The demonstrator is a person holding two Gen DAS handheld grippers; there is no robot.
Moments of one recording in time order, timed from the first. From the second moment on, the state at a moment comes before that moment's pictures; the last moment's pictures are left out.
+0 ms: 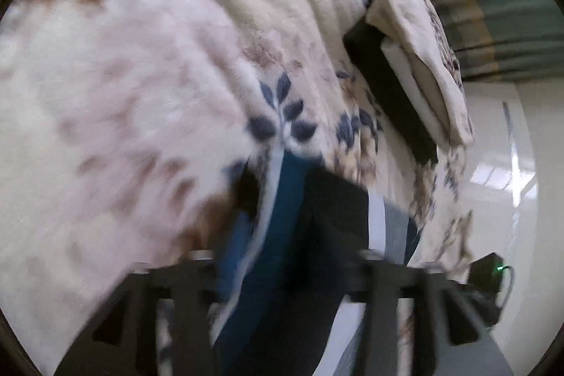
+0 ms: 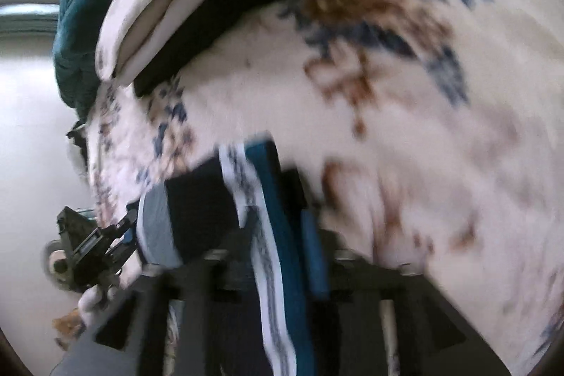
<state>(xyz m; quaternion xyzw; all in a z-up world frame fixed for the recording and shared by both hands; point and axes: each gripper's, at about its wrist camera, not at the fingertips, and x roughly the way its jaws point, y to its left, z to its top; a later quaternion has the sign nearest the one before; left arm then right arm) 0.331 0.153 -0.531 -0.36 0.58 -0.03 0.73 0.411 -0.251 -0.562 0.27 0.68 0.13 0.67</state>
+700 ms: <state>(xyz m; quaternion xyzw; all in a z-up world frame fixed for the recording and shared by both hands) 0.230 0.127 -0.515 -0.30 0.64 -0.03 0.71 0.264 -0.257 -0.559 0.26 0.73 0.07 0.62</state>
